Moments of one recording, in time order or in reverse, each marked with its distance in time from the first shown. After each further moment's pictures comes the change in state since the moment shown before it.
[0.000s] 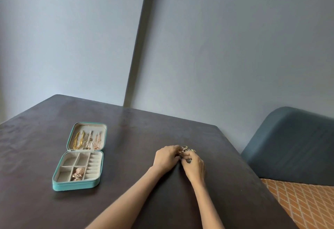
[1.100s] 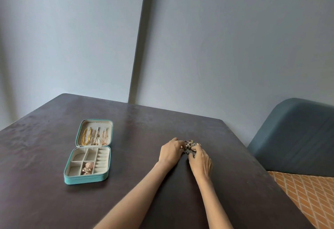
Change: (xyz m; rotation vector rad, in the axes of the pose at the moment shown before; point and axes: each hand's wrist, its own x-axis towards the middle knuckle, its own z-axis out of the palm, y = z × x) left_hand -0.003 0.004 -0.005 0.019 0.004 -0.036; right_hand -0.009 -0.008 -0.004 -0.262 0.069 -0.045
